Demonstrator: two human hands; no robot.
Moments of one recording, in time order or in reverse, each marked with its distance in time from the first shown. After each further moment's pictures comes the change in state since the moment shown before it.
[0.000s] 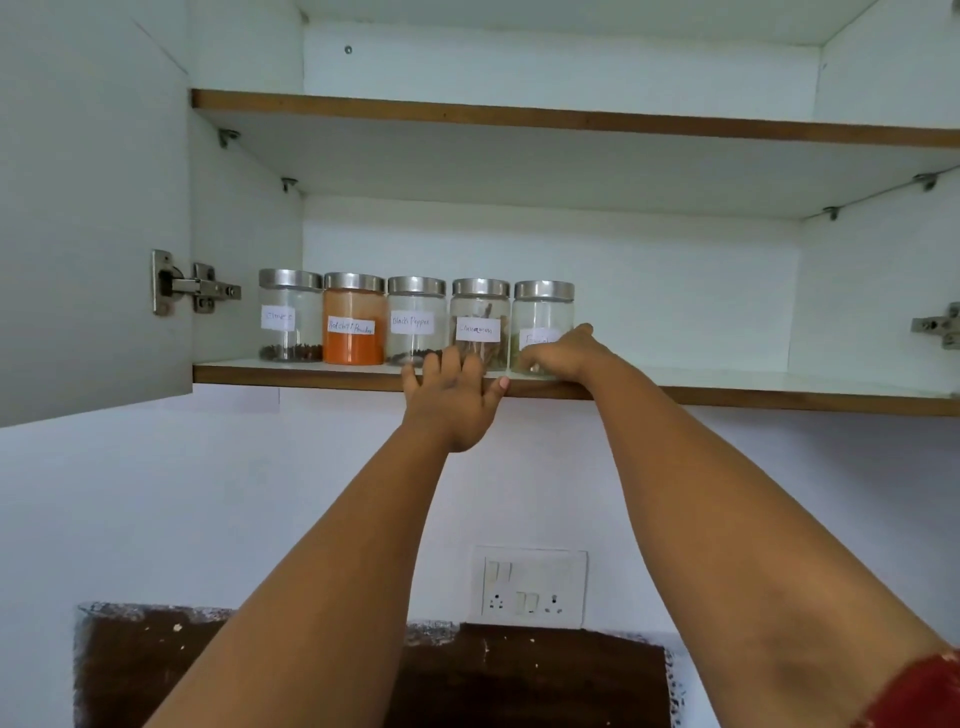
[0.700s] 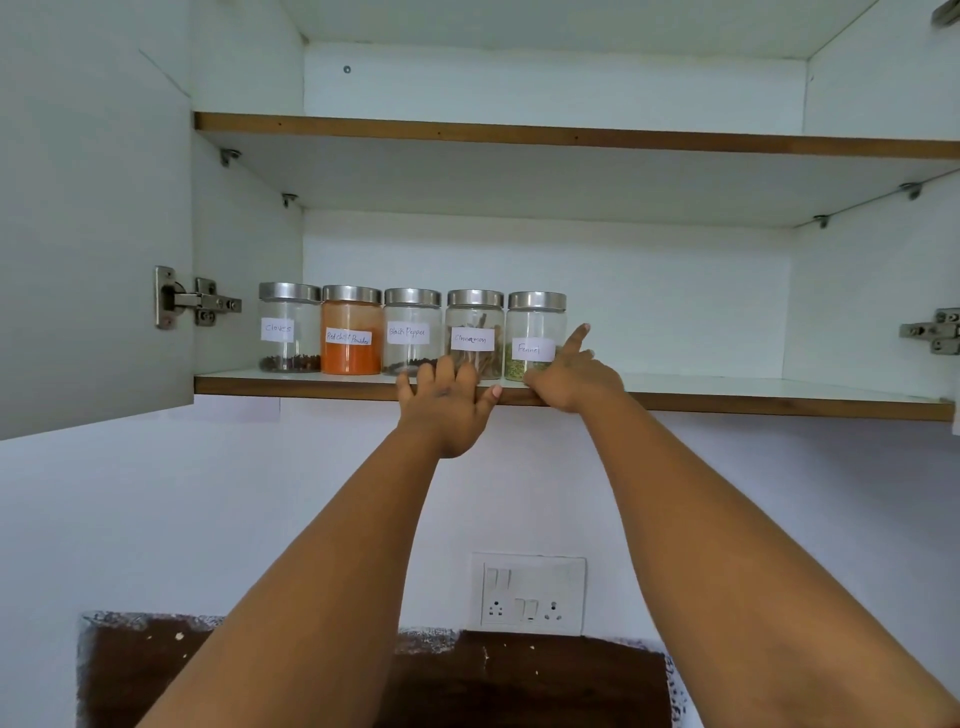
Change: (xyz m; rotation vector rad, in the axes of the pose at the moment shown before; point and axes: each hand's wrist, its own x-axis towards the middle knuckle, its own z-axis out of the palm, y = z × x) left_hand 0.003 0.000 -0.004 0.020 -0.044 -0.006; right_hand -0.023 0.011 0.003 -0.309 0.074 -0.141
